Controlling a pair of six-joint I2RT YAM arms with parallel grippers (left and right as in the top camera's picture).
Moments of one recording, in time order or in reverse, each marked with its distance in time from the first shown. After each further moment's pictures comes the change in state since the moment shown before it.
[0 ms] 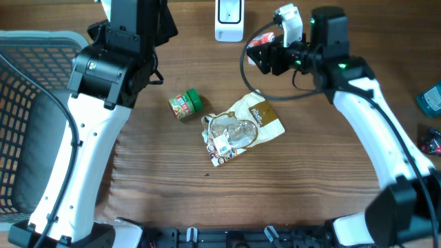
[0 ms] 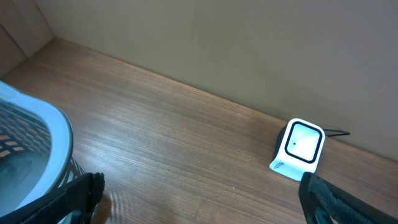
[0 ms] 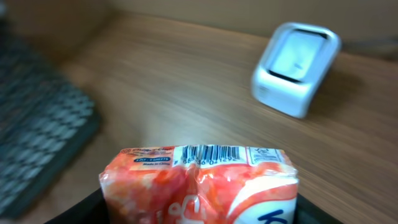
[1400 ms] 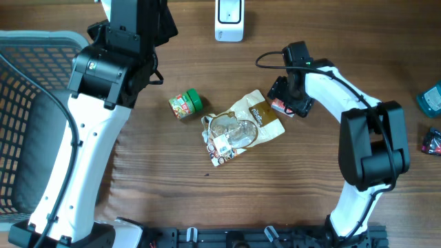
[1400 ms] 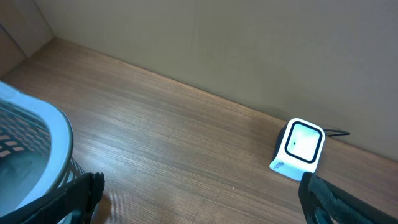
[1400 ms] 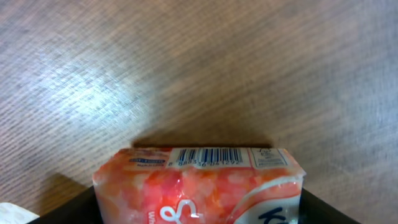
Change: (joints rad) left arm 0.000 0.000 0.000 0.000 0.000 0.000; right arm 0.000 0.405 -0.026 -0.341 0.605 0.753
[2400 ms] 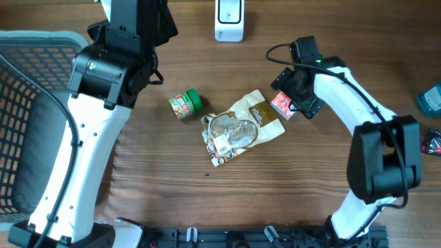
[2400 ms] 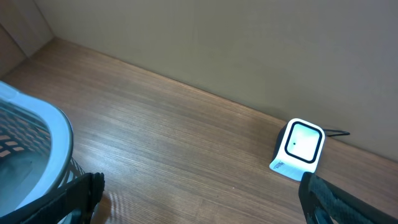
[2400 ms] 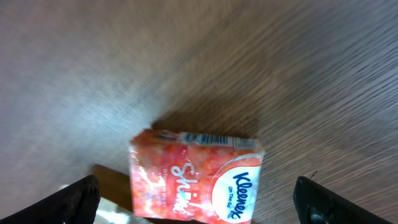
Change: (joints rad) left arm 0.000 0.000 0.000 0.000 0.000 0.000; right arm -0.013 -0.100 -0.001 -0.073 0.008 0.193
